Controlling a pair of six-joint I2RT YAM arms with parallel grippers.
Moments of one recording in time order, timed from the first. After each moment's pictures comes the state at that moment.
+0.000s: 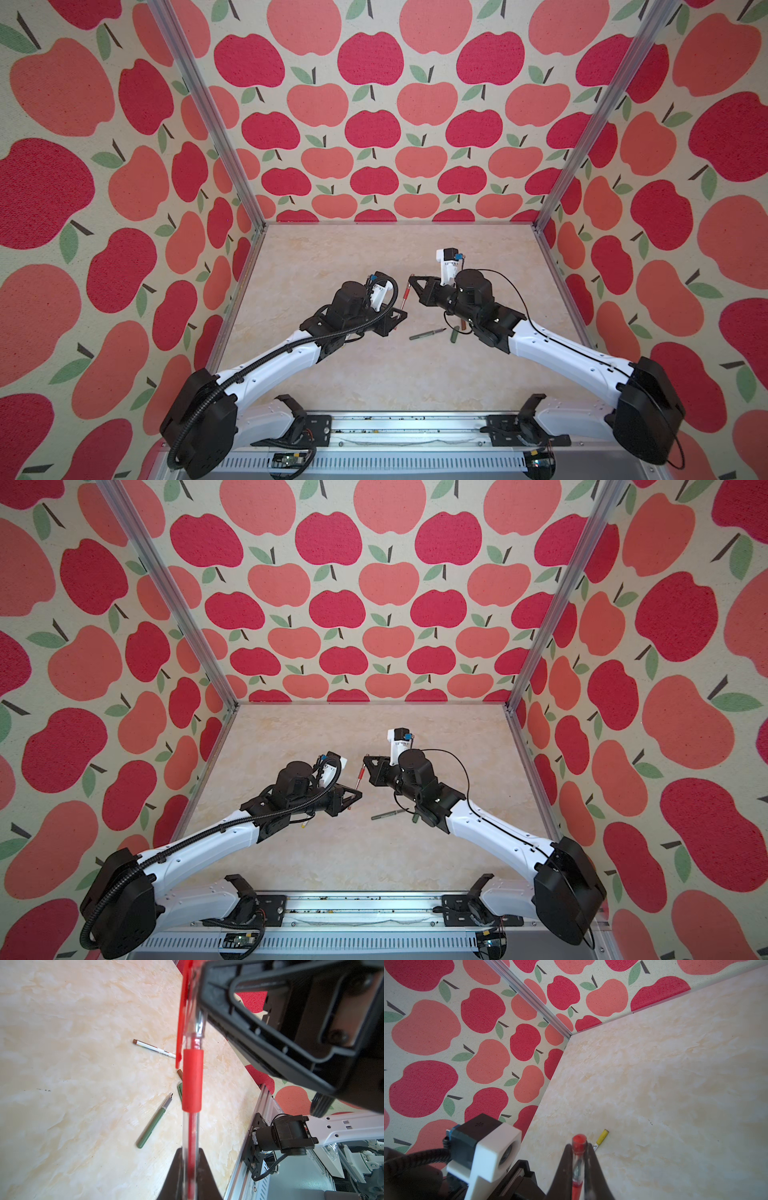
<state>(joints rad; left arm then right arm) -0.69 1.19 0.70 0.01 0.44 -0.44 0.85 1.26 0.83 0.16 -0.06 0.75</state>
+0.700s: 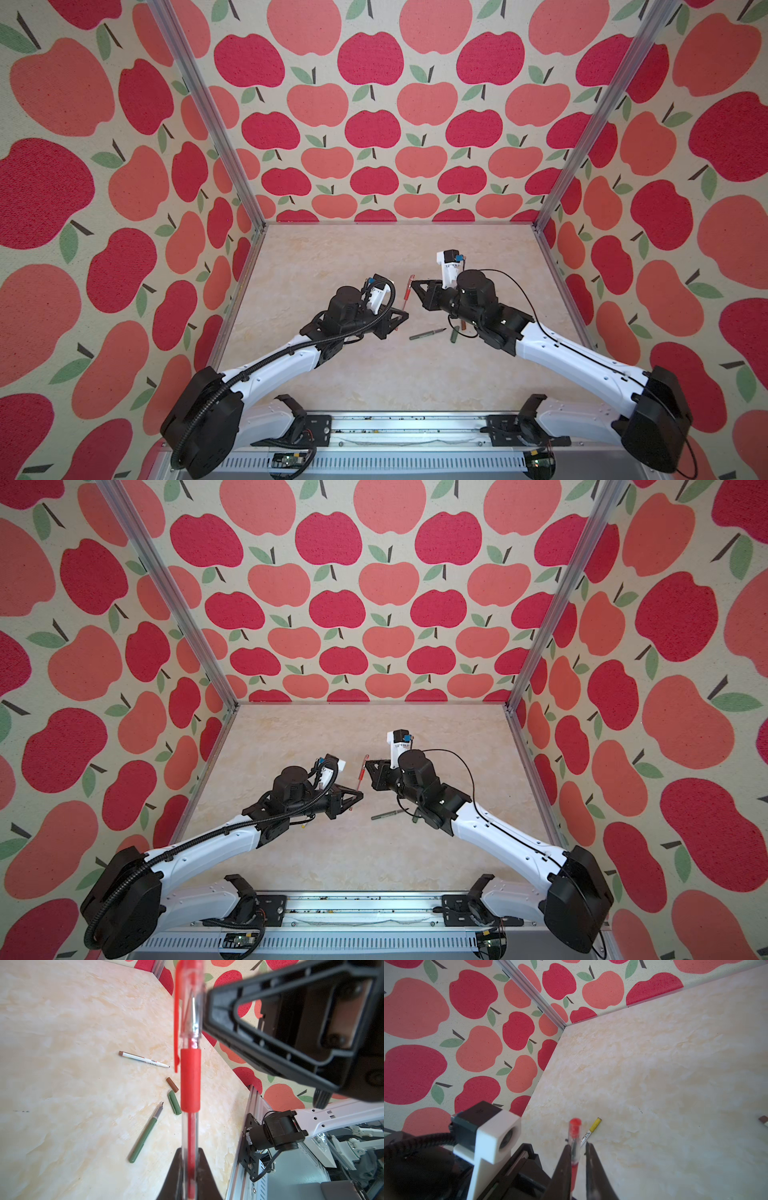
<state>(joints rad) -0.66 1.20 0.60 0.25 0.52 -0.44 0.87 1.19 0.87 -0.04 -0.05 0.69</state>
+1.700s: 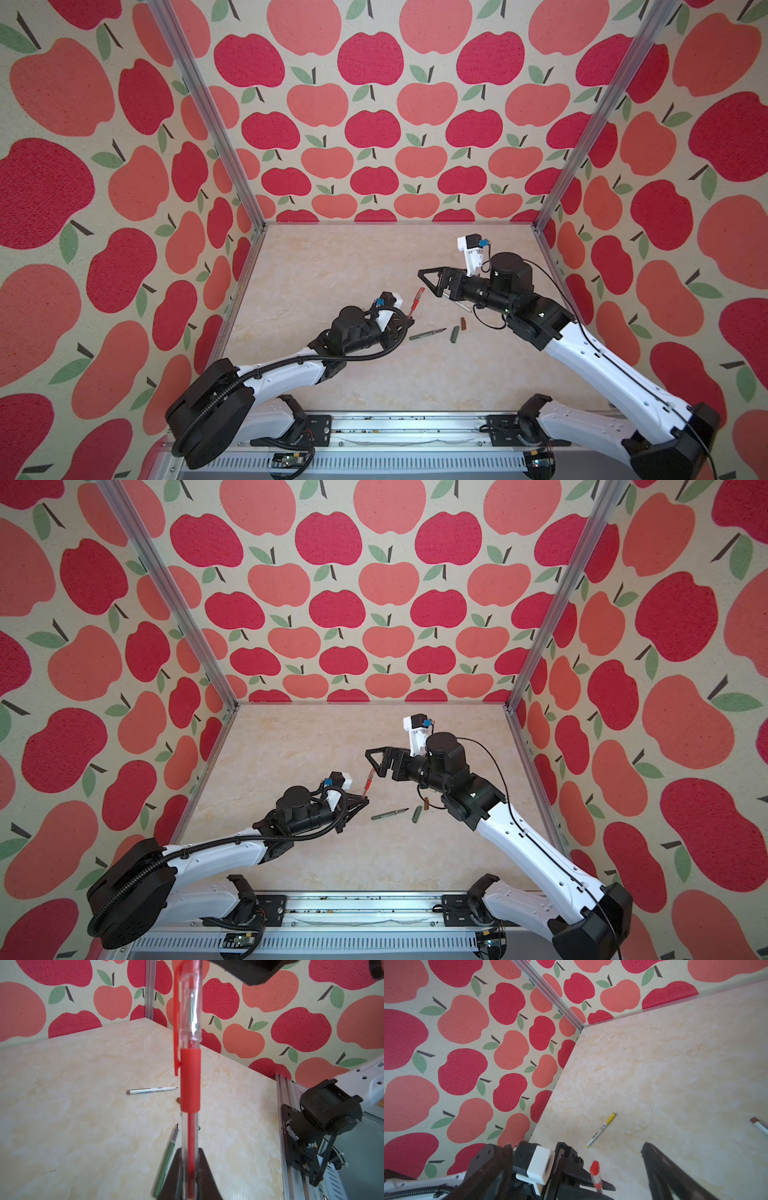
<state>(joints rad) -0.81 1.23 0.44 0.61 0.34 -0.13 0.73 1.09 1.04 -0.28 -0.28 0.69</state>
